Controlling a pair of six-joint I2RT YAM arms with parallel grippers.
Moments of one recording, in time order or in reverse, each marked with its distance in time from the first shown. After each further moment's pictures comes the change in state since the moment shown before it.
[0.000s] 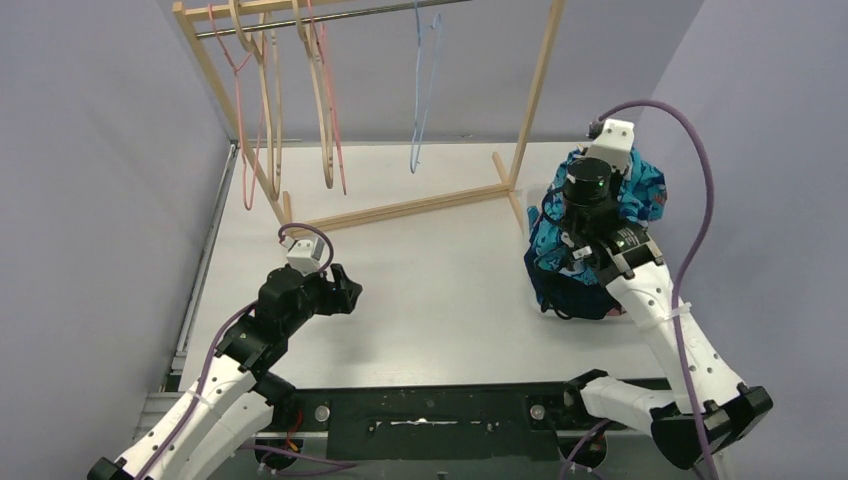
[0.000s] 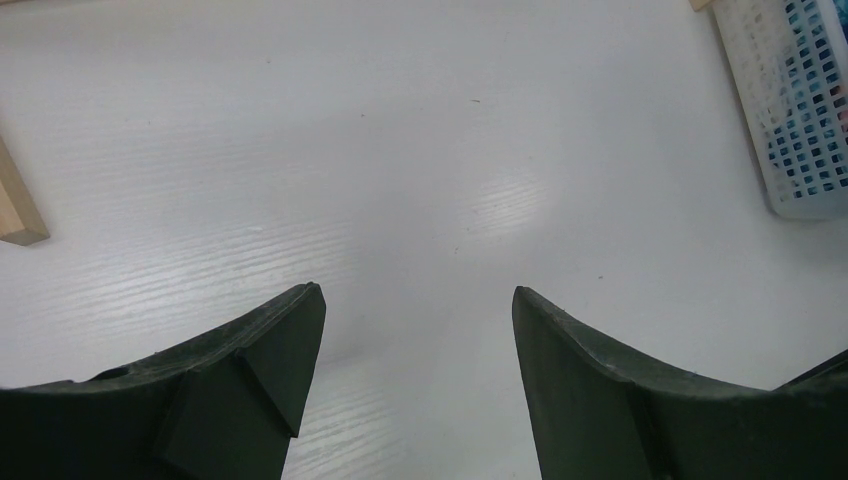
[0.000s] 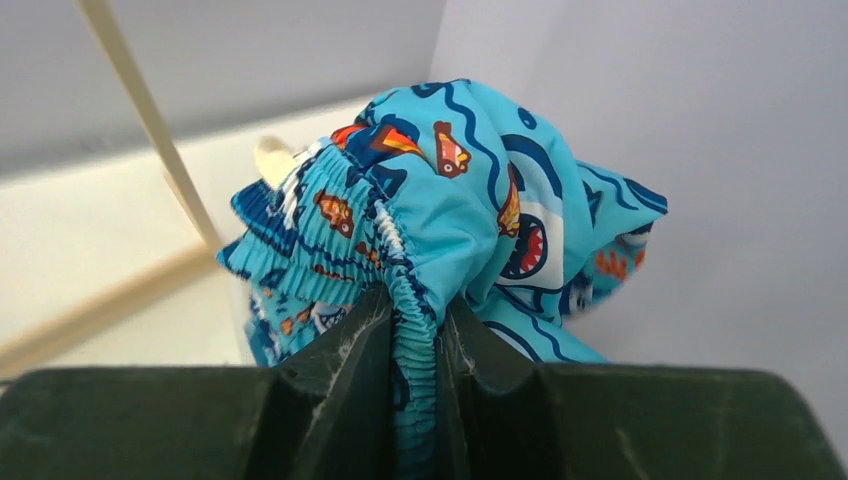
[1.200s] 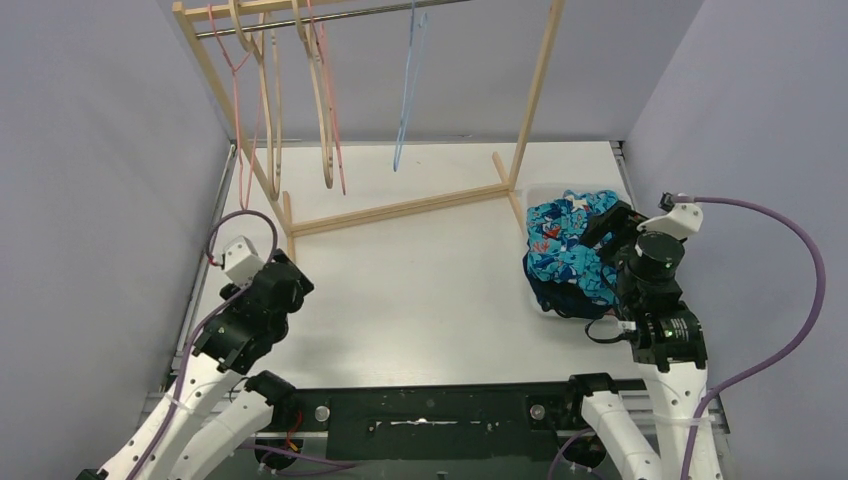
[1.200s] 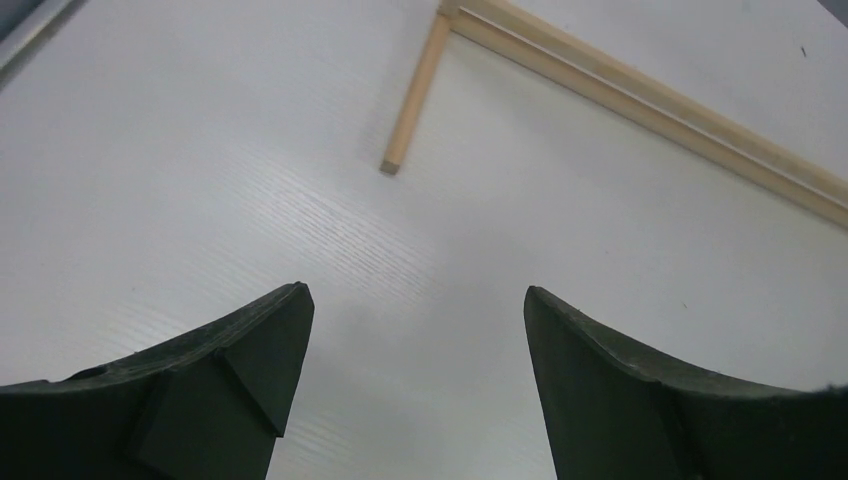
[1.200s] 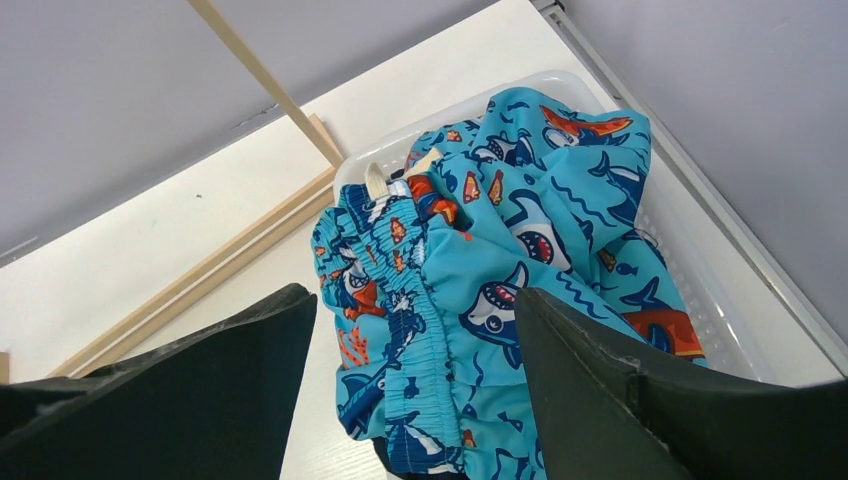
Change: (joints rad) left arm -0.015 0.022 0.235 -0.502 -0.642 -0.452; right arm -0.421 -0.423 -0.330 -0.153 -0.647 0.371
